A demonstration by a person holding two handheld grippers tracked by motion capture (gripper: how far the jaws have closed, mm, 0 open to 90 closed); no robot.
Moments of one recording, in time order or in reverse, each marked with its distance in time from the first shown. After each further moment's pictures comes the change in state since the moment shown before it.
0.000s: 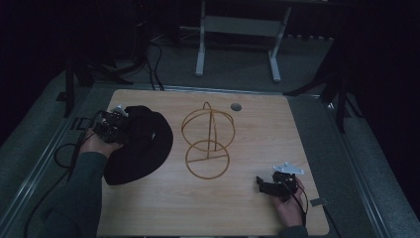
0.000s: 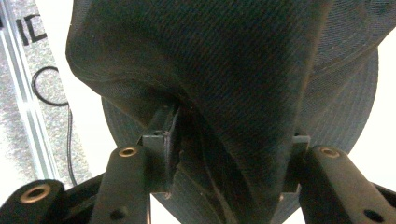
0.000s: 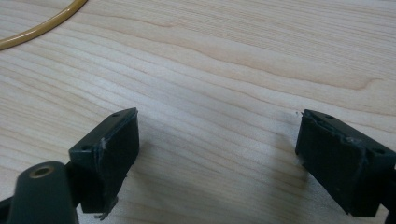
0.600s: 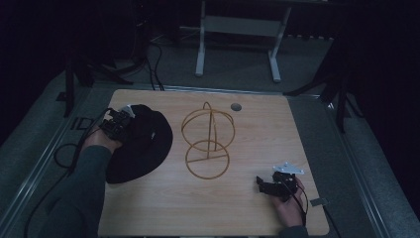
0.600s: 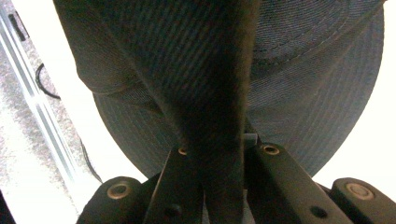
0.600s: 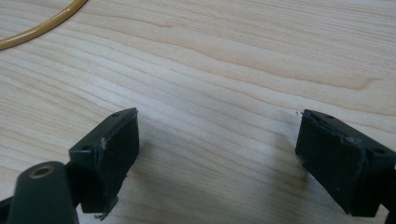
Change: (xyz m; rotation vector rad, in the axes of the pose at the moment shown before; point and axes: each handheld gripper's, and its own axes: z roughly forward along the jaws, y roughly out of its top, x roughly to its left) left arm -0.006 0.015 0.005 0.107 -0.001 0.100; right arm 0.000 0.000 0.000 0.000 0.000 0.000
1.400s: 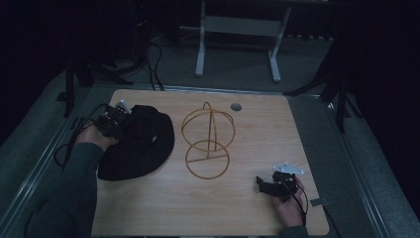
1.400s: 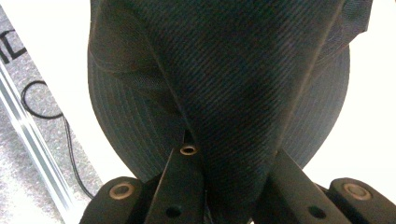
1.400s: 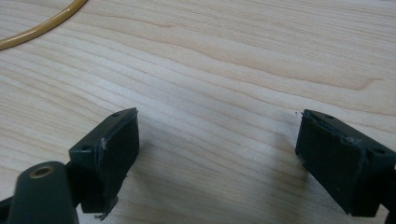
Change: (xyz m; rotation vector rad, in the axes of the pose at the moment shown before) left arm 0.007 -0.006 -0.025 -0.056 -0.073 0.057; right arm 0.000 0.000 0.000 0.000 0.000 0.000
